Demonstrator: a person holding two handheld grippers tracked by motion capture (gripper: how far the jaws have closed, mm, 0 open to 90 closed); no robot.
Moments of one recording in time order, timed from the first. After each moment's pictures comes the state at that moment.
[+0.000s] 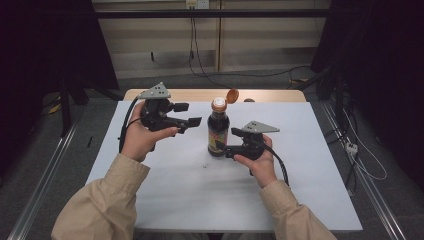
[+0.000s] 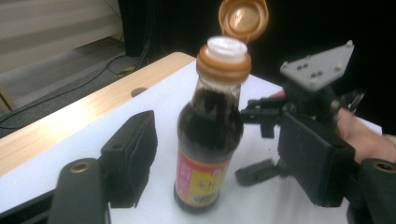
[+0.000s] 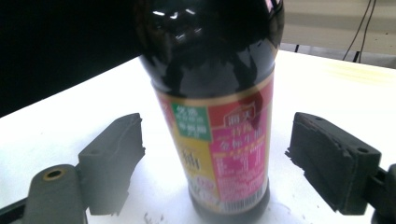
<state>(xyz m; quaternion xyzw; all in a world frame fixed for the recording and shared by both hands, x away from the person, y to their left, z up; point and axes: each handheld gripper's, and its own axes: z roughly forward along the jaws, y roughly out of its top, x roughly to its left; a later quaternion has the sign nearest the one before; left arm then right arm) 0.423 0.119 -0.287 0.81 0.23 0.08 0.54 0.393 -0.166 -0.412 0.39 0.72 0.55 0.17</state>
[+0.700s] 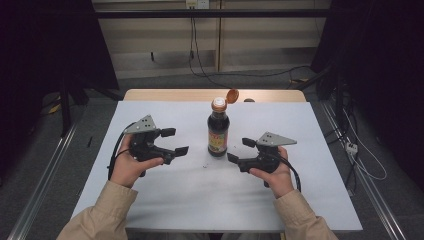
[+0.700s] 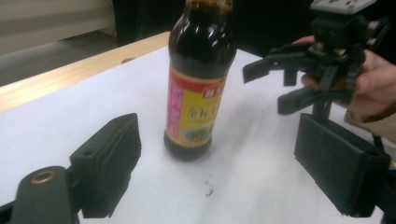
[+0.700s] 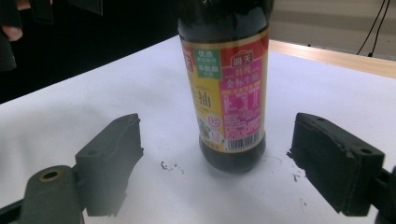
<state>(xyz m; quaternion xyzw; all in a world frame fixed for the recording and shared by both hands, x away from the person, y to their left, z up) 0.393 0.158 -0.356 0.80 0.23 0.06 0.55 0.356 -0.199 -0.415 0.37 0.73 0.55 0.16</state>
